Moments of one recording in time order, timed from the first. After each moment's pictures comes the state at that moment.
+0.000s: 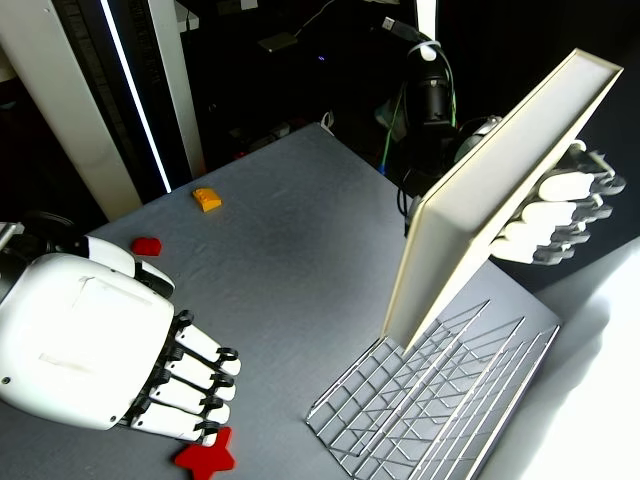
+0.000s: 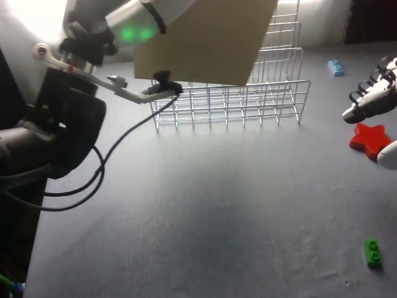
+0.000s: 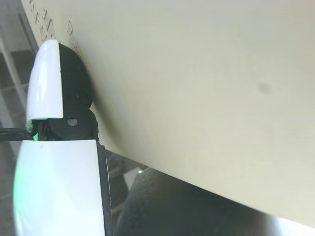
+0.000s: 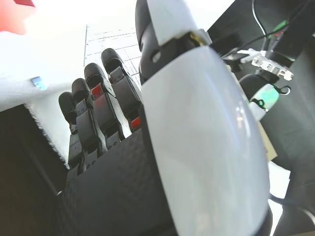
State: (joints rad) left arm 0.50 -1.53 1.79 -0.24 -1.29 -0.49; right arm -0.03 -0.79 1.04 -2.89 0.52 1.75
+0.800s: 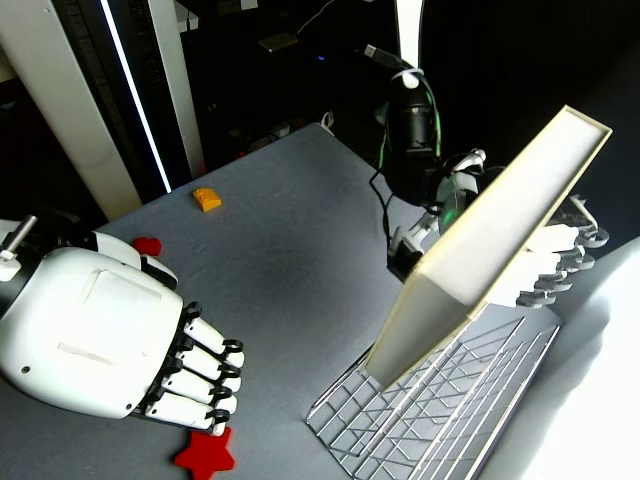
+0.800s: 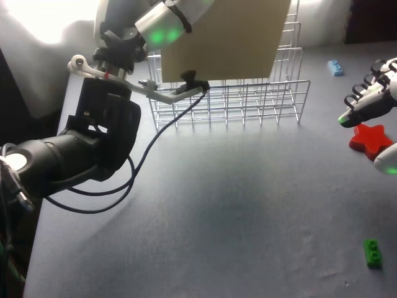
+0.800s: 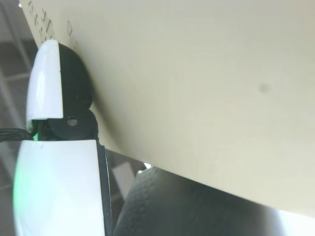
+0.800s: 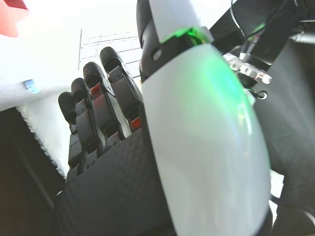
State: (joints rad) left arm 0.50 -1.68 1.94 -0.36 -1.29 -0.49; right arm -0.03 -0.80 1.04 -2.89 0.52 1.73
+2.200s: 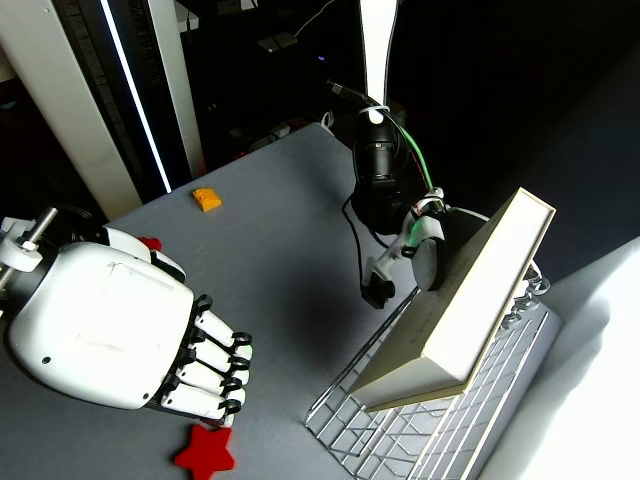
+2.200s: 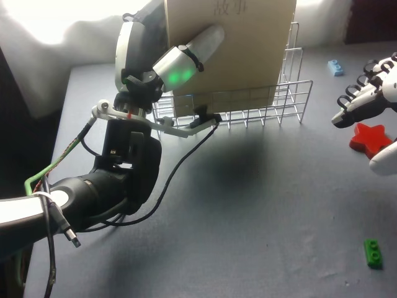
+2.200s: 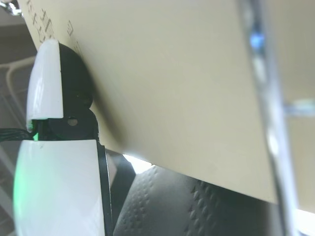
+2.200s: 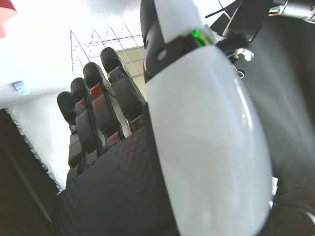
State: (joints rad) left arm 0.58 -1.83 2.05 -0.49 -1.31 -0.48; right arm -0.03 -0.82 1.04 -2.89 0.52 1.71
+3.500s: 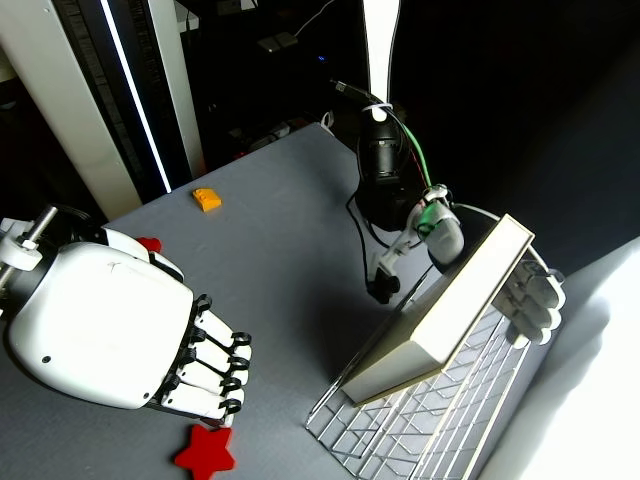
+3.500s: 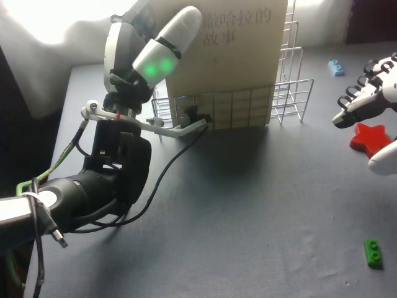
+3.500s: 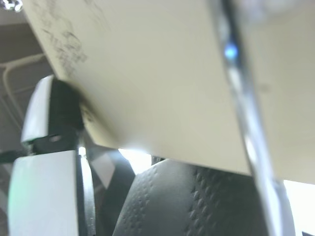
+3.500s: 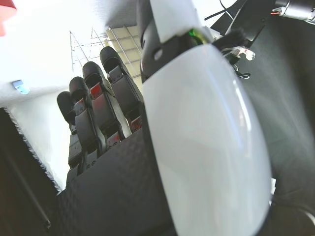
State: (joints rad) left arm 0.60 -1.80 2.02 -0.50 -1.31 -0.49; right arm -0.03 -0.82 1.04 -2.89 0.52 1.70
